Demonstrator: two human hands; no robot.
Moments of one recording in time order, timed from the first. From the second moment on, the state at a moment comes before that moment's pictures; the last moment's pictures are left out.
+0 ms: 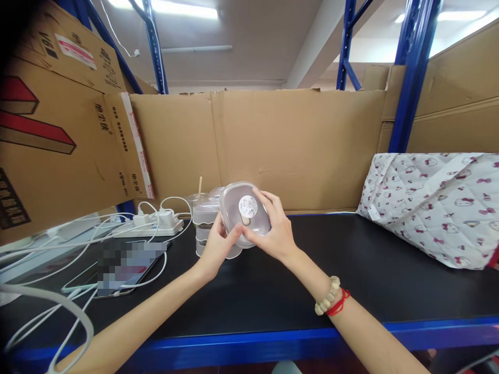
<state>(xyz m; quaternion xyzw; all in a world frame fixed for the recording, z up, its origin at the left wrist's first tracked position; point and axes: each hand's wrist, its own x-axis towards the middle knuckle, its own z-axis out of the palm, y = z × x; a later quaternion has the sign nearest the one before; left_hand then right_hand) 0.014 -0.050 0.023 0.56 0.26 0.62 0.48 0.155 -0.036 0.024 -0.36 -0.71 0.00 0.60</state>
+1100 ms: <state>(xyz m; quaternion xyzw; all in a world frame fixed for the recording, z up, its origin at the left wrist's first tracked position) 0.009 -0.050 0.028 0.47 0.27 0.54 0.65 0.147 -0.042 0.019 -0.30 -0.75 -0.06 0.59</state>
